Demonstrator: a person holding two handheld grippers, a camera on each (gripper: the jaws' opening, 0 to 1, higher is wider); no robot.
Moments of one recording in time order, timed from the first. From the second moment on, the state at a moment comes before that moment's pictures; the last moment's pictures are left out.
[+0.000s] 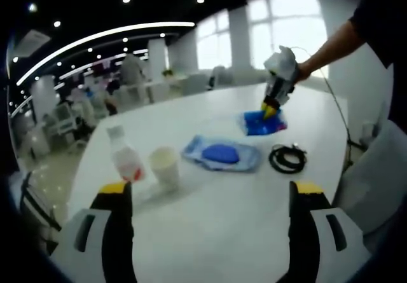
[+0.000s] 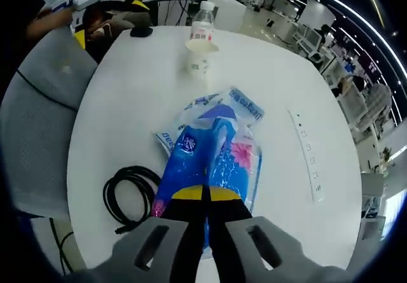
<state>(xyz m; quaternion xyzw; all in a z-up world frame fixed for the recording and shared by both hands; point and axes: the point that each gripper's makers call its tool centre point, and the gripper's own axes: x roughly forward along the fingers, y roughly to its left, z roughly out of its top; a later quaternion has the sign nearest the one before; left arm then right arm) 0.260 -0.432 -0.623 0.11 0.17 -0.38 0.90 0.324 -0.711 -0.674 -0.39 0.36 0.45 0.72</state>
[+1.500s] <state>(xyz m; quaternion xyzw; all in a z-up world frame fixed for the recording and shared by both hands) 0.263 -0.425 -0.626 0.11 0.18 -0.36 0.91 0.326 -0.787 -0.735 -0.54 0.36 0.48 0.59</state>
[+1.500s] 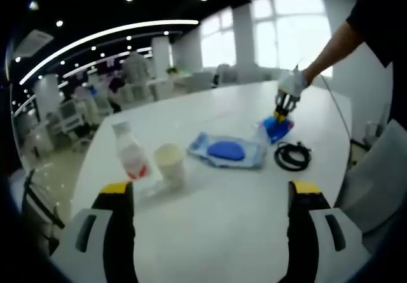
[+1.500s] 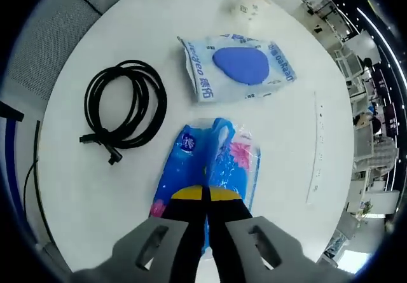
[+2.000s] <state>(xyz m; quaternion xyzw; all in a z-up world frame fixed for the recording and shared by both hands) 0.263 -0.424 -0.626 0.11 0.18 -0.35 0.91 0.325 -0.787 -0.744 -0.60 0.33 0.51 0.53</state>
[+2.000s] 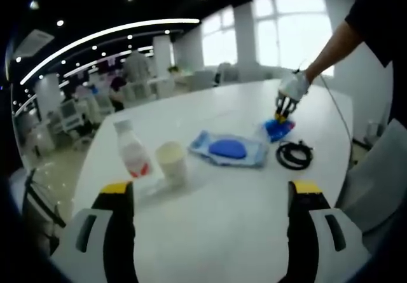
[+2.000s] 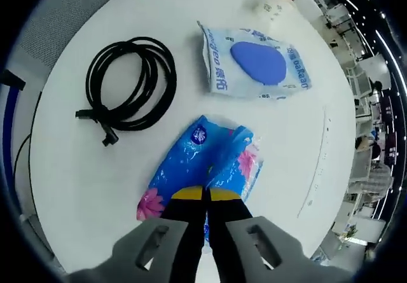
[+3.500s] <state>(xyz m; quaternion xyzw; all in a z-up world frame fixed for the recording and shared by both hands) 0.261 -0.429 -0.624 0.12 0.17 -0.37 0.91 0.329 -0.787 -0.710 -0.54 0.31 0.40 0.67</state>
